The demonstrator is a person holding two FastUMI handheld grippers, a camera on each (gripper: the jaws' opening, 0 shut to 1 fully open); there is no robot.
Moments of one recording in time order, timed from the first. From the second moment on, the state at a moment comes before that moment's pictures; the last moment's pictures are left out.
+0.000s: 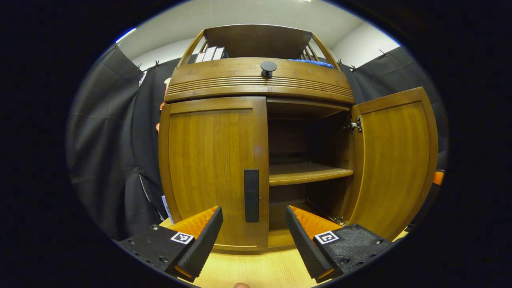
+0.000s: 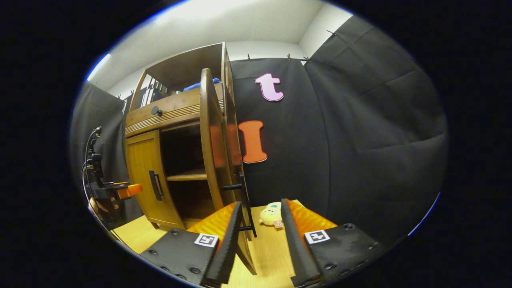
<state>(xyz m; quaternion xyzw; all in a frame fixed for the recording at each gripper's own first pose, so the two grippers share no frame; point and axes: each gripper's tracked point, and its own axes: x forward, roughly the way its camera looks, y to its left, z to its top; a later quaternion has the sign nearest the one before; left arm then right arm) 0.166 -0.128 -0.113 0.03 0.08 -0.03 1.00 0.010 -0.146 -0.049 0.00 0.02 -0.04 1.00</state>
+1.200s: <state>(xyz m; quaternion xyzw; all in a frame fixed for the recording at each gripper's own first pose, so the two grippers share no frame) 0.272 -0.117 -0.156 0.01 0.09 -0.03 1.00 -0.003 -0.169 -0.039 -0.02 -0.01 -0.10 0.99</state>
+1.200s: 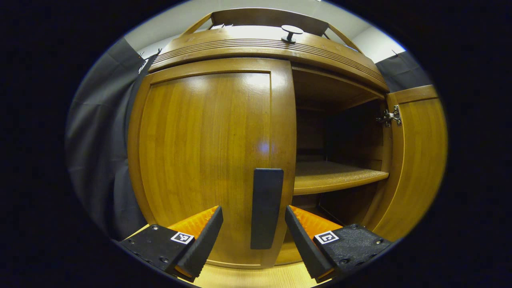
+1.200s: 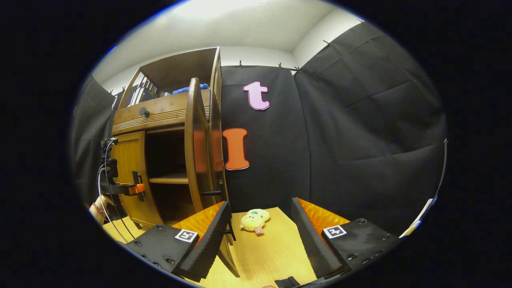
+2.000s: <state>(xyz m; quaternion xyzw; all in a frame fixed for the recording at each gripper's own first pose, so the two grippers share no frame) 0.268 -0.123 -0.163 0.02 0.09 -0.04 1.00 -0.015 -0.159 -0.041 -0.02 -0.01 -0.09 1.00</state>
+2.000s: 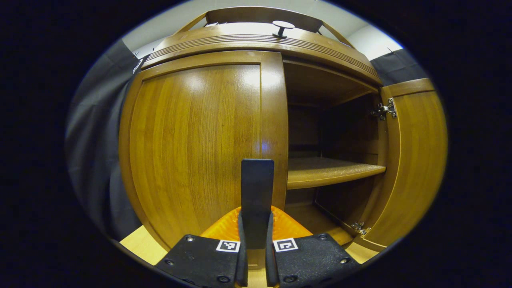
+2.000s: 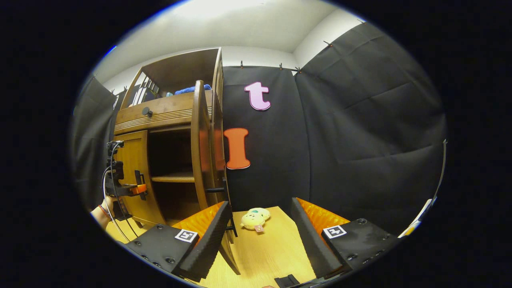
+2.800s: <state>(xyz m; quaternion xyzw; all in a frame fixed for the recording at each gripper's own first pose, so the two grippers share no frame) 0.193 -0.099 -0.148 0.00 0.10 -0.09 0.99 -0.049 -0.096 -0.019 -0.05 -0.02 -0.06 1.00</state>
